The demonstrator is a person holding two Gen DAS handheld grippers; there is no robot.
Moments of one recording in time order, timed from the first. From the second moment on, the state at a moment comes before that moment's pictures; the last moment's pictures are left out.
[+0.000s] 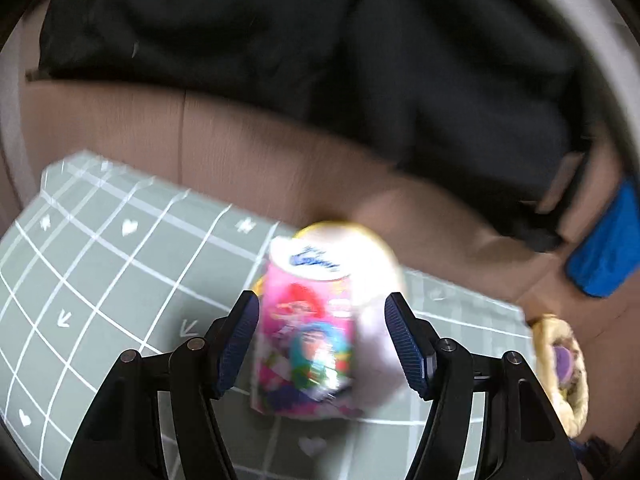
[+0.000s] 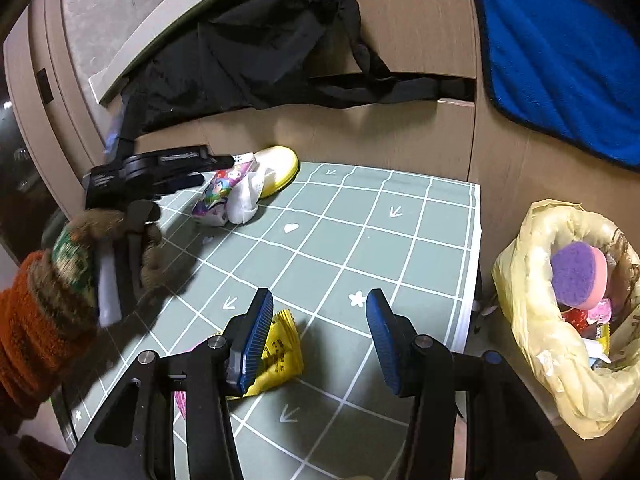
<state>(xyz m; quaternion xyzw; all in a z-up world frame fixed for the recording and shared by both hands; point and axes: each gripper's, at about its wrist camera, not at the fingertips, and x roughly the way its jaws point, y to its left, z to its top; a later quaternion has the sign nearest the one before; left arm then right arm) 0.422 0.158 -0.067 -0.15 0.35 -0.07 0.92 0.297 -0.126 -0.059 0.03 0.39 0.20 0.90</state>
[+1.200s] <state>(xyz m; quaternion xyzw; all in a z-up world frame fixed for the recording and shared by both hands) 0.262 0.202 -0.037 -0.11 0.33 -0.08 0.93 0.274 -0.069 -0.086 0.04 0.47 0.21 0.86</state>
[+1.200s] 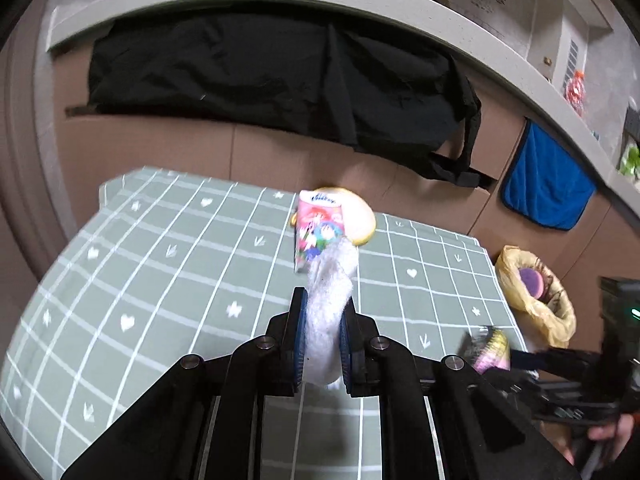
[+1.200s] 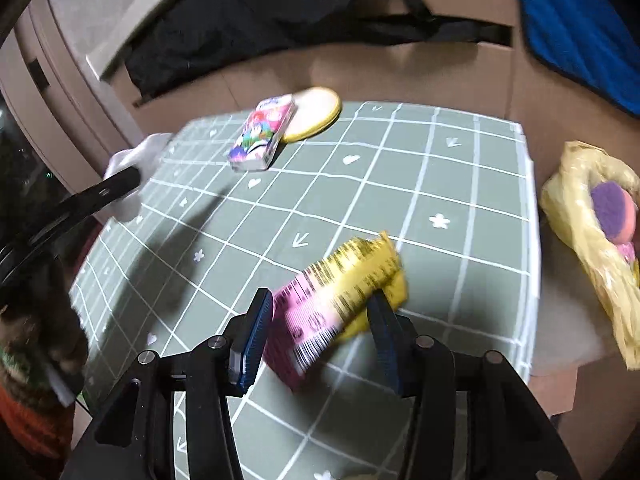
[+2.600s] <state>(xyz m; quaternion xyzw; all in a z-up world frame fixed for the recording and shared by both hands) 0.235 0.150 -0.019 -0.10 0.31 -0.09 0.94 0.267 -0.082 -0.035 0.04 0.37 0.25 0.89</state>
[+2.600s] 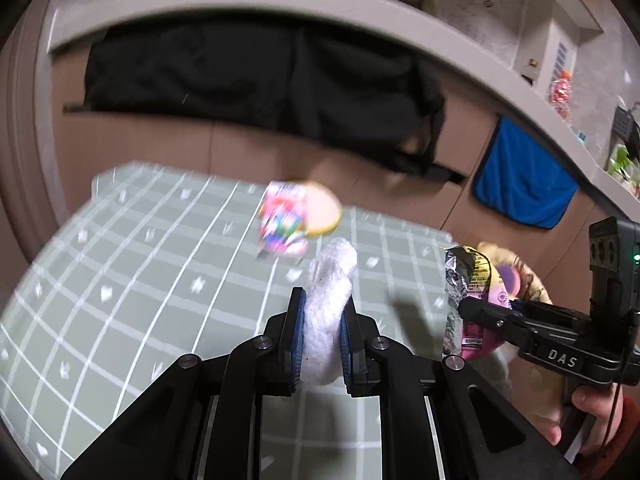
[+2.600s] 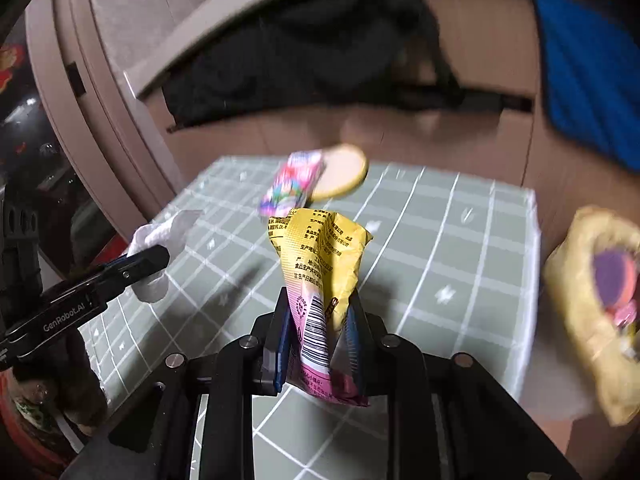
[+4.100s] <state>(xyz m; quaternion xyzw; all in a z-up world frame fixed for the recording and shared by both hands) 0.273 -0.158 0.087 0.01 0.20 -0.25 0.95 0.245 -0.349 0.091 0.03 0.20 0.10 0.97</state>
